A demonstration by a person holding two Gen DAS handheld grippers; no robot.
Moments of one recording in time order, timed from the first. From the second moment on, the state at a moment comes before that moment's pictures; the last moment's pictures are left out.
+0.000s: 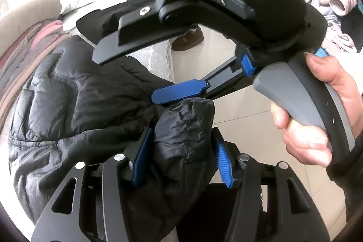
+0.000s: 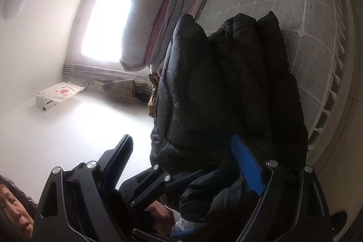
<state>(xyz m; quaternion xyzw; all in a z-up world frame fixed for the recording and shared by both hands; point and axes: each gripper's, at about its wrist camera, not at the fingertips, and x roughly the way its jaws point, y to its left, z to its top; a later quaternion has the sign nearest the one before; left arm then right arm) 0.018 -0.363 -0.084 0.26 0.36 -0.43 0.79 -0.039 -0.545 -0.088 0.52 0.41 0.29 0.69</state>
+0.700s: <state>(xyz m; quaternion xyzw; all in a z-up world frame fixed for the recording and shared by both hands) -0.015 -0.320 -0.071 0.25 0.36 -0.44 0.78 -0.030 -0.549 -0.111 0.51 0.43 0.28 0.69</state>
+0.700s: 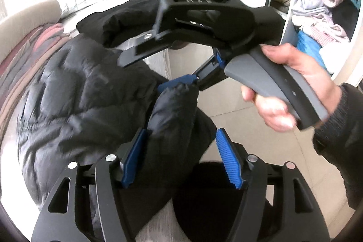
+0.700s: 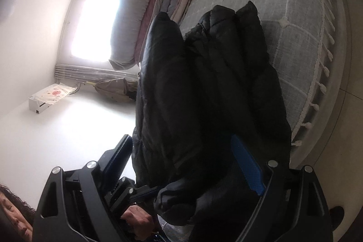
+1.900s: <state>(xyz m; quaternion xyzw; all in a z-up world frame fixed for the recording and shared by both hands) 0.097 -0.121 -0.037 -0.11 0.41 -0.33 0.84 0.005 -0.493 -0.024 0.35 0.41 0.33 0.78</state>
